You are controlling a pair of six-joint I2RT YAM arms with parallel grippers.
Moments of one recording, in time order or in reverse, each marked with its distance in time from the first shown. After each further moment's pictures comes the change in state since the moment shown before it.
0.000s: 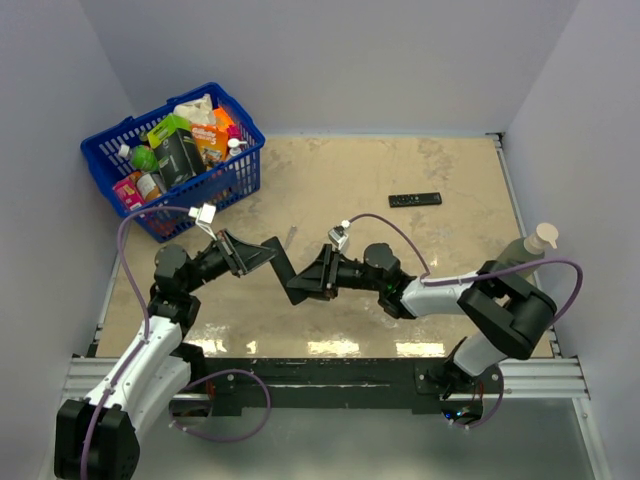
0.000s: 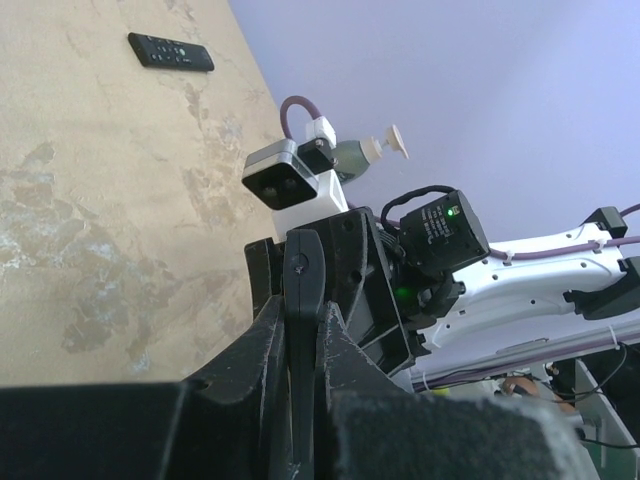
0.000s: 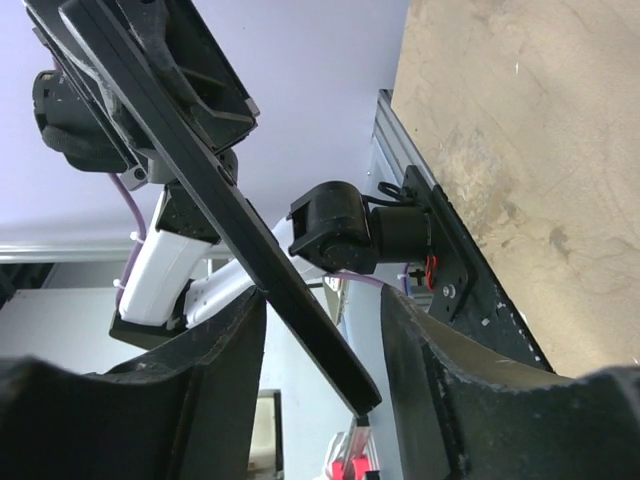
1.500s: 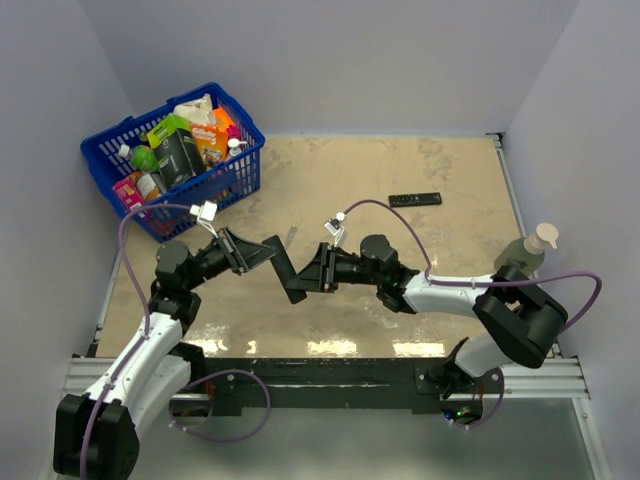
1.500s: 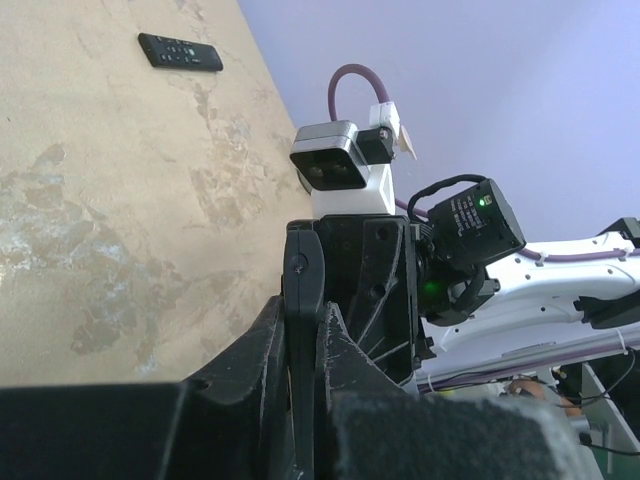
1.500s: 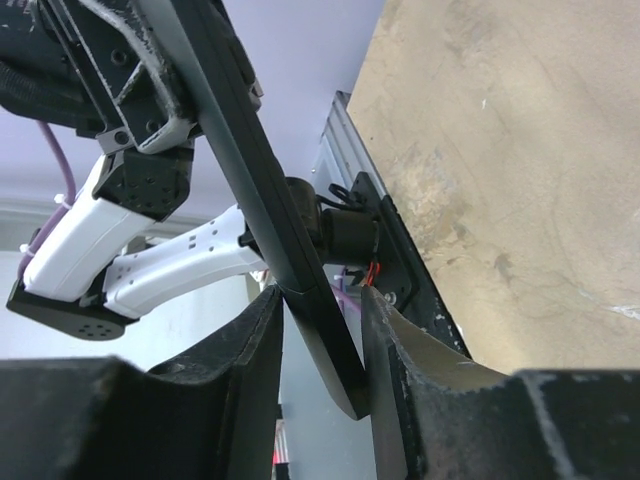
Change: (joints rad) left arm -0.005 0.030 0.020 -0.016 -0.008 0.026; right arm 0.001 -0.065 0.074 -0.204 -0.005 -0.266
